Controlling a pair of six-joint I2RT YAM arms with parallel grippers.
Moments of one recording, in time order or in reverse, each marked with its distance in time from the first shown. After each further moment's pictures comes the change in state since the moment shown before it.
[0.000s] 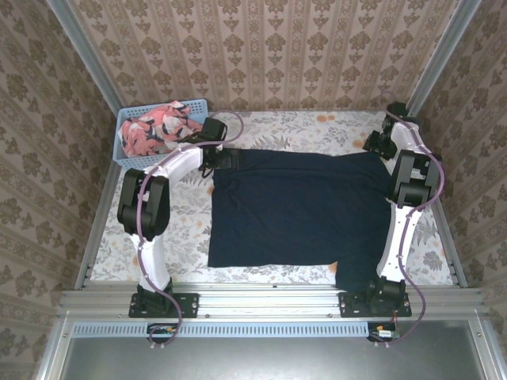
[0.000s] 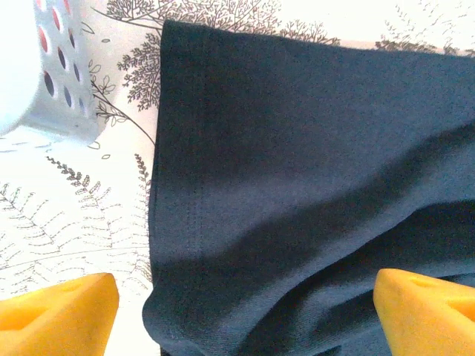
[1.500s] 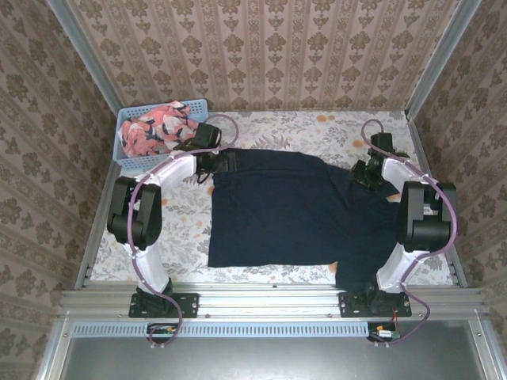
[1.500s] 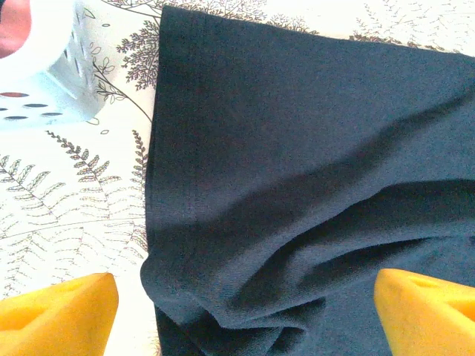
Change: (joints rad) left arm 0.011 -0.116 -0.150 0.095 0.050 -0.011; right arm 0.142 -0.638 -0.888 0.287 -0.035 0.113
